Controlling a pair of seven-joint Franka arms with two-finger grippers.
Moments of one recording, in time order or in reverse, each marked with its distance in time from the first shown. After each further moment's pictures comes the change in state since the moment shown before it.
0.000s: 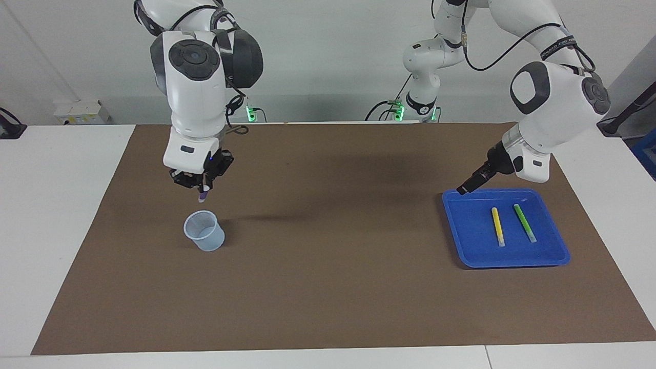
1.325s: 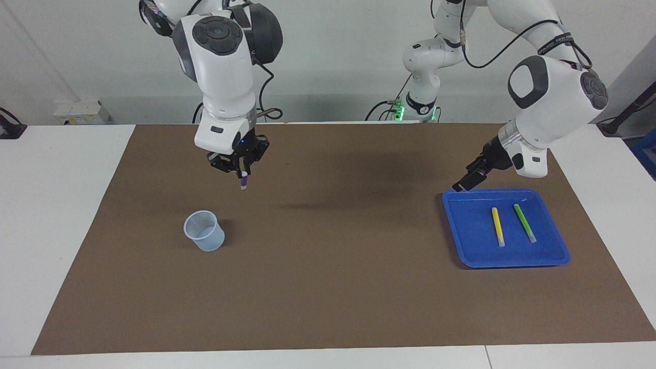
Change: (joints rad) left arm 0.000 -0.016 -0.010 0.000 -0.014 -0.009 -0.132; right arm 0.019 -0.013 0.071 0.016 0.137 -0.007 0.238
